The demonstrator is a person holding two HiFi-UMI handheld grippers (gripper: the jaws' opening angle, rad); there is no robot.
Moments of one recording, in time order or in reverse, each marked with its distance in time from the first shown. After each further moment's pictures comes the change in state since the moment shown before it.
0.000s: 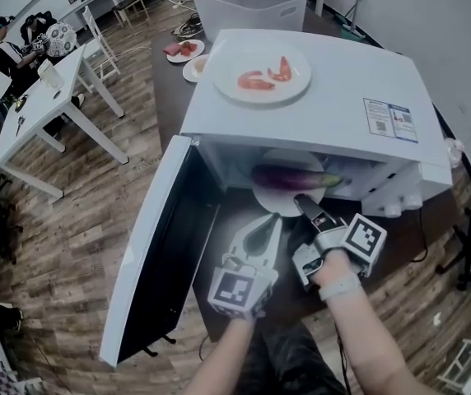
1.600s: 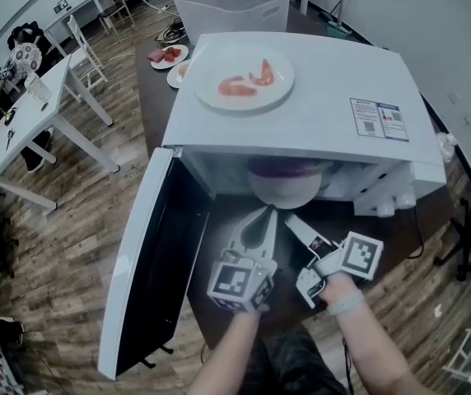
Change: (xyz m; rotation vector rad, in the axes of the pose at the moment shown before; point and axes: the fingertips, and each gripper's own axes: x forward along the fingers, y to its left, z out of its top) left arm 0.030 0.010 -0.005 -0.077 -0.005 0.011; right arm -0.017 0.008 -0.024 -0.230 0.186 0.127
